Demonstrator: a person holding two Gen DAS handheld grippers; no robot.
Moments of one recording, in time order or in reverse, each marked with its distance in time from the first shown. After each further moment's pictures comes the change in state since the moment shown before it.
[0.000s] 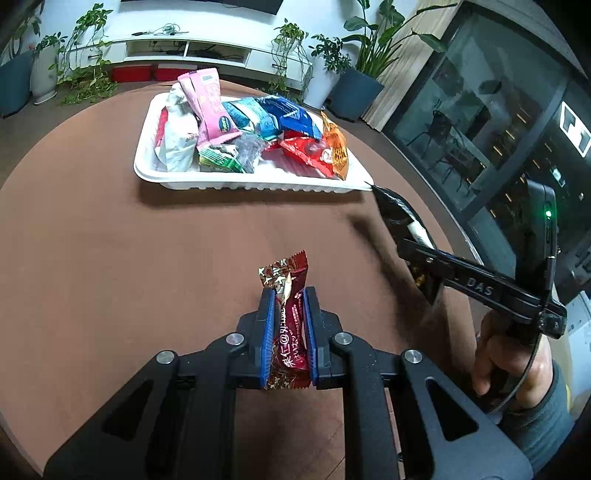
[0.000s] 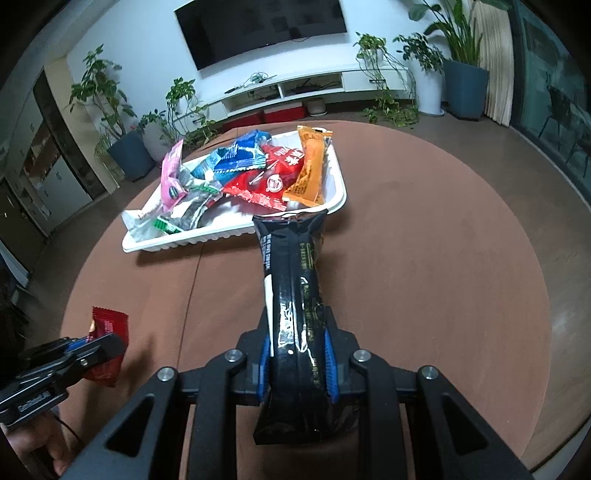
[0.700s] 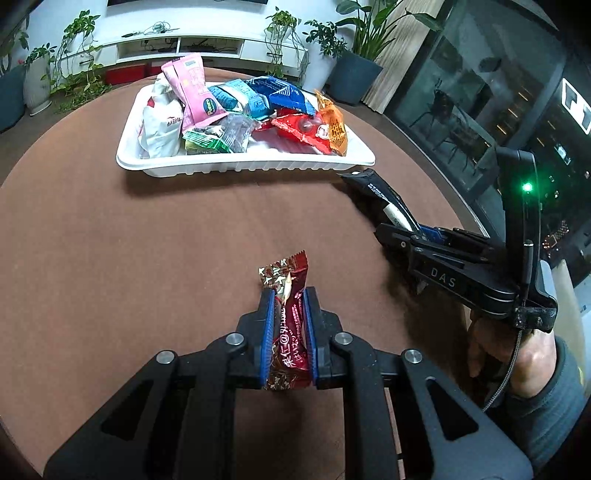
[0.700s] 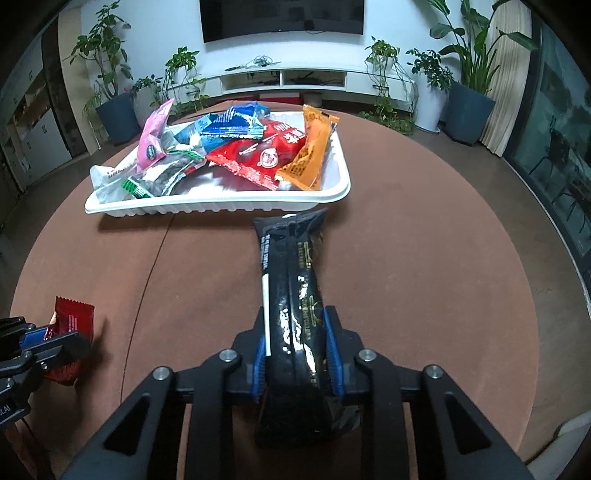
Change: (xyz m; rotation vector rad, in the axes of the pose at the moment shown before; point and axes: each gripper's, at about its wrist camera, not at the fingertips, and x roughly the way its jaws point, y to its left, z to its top) left arm 0.018 -0.010 -0.009 0.065 0.052 0.041; right arm 0.032 0.015 -0.006 -0.168 0.033 -0.150
